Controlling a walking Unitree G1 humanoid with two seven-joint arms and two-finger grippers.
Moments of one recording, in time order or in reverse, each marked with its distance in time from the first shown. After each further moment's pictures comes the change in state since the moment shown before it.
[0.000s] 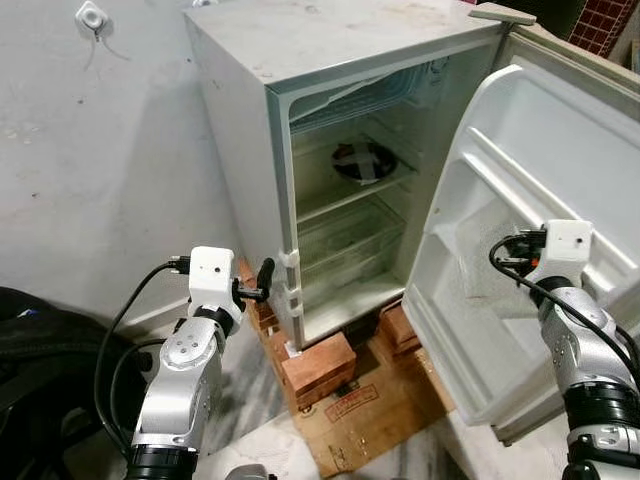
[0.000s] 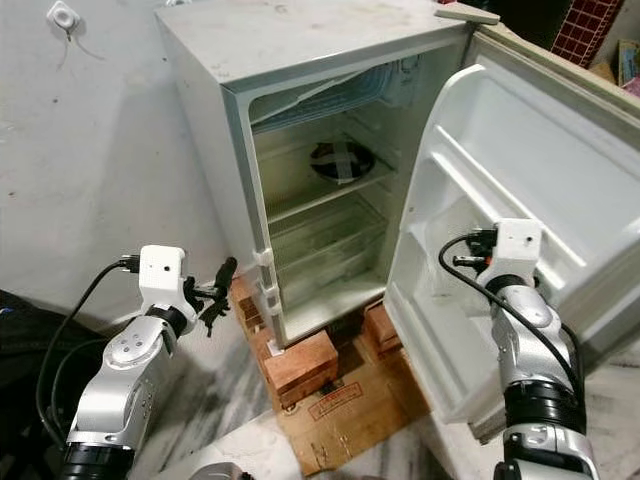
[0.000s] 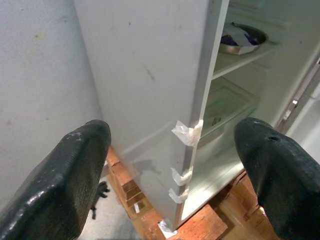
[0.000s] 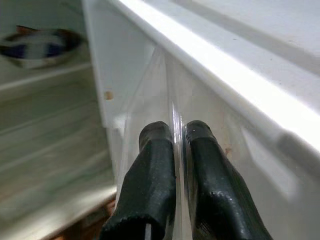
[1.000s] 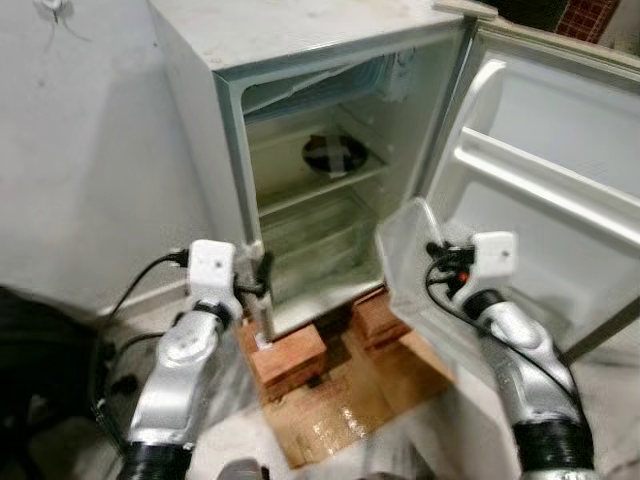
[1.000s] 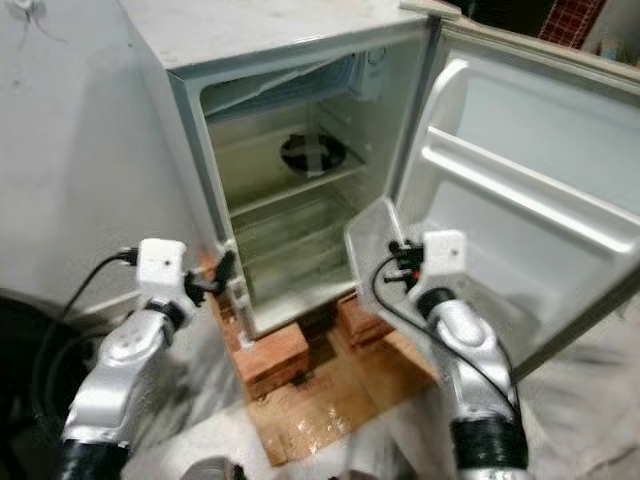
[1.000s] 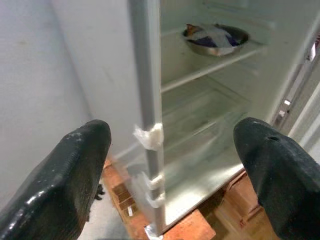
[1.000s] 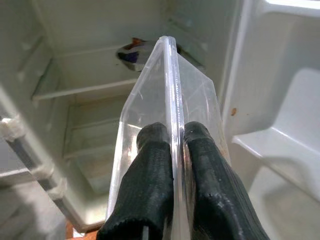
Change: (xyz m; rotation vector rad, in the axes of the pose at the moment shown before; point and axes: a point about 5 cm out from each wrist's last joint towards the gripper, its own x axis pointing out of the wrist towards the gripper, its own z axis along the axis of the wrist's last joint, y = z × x) left arm -0.001 0.008 0.003 0.037 -0.019 0.033; right arm -0.036 0.098 -0.004 0.071 -0.045 0.438
